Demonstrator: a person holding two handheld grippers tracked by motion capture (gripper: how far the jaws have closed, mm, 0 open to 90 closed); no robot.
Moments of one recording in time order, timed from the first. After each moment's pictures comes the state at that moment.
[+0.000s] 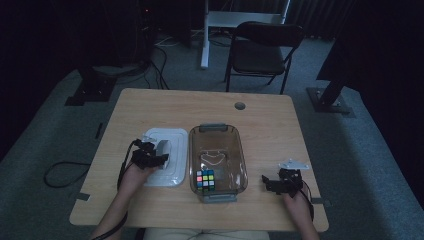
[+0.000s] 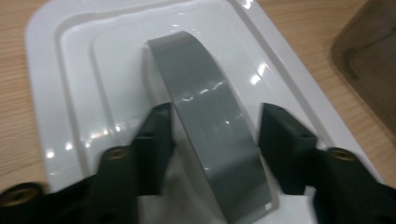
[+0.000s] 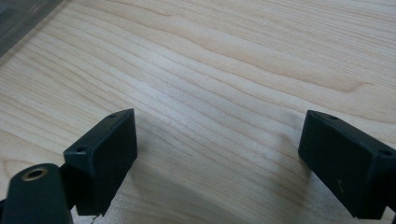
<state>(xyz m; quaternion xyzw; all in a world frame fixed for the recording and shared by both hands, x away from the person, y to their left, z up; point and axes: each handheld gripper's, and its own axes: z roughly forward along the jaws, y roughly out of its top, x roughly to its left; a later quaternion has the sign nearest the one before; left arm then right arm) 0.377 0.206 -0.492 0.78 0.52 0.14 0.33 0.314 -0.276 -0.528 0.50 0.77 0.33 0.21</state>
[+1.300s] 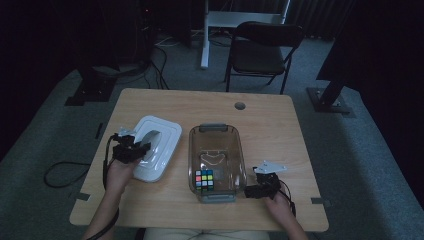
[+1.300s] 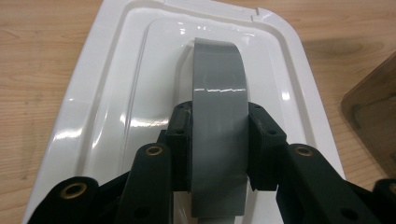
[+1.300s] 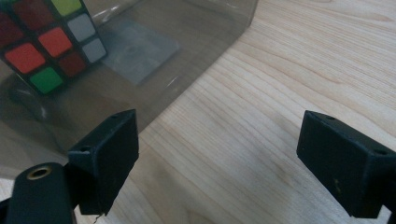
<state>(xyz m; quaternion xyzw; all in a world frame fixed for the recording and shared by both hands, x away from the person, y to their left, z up) 0.367 0.251 -0.452 0.72 0.56 0.18 0.36 0.305 -0.209 -0.518 0.38 0.82 0.40 0.15</state>
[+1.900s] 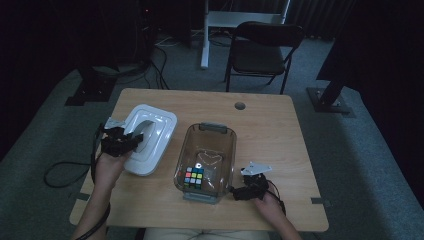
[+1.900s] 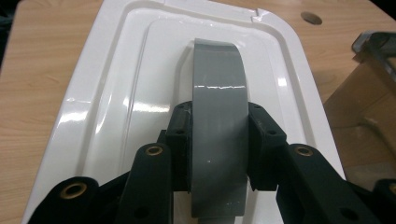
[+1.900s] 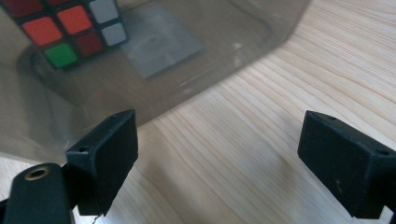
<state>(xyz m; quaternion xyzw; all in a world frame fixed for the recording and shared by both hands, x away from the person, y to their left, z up) 0.360 0.264 -0.404 0.72 0.54 0.20 0.39 0.306 -0.172 -0.521 0.34 0.84 0.40 0.14</state>
